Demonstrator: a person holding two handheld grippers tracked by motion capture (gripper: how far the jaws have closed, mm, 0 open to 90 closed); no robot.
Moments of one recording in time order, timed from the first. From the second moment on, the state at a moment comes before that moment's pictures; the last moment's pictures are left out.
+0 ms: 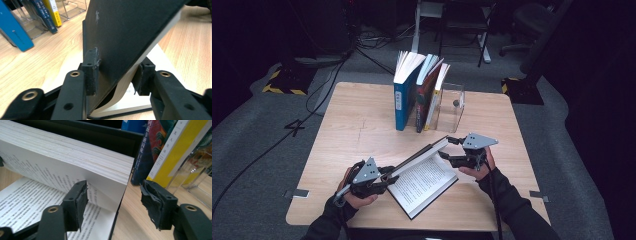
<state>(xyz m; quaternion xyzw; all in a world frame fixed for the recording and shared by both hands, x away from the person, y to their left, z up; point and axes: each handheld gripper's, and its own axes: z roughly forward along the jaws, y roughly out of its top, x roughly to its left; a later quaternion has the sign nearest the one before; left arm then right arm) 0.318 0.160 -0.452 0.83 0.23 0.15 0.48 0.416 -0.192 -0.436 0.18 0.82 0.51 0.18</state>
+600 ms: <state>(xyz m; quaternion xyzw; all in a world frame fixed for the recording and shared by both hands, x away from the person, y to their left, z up) 0.322 0.175 -0.451 0.82 0.24 0.15 0.49 0.434 -0.173 -0.436 0.11 0.84 0.52 0.10</state>
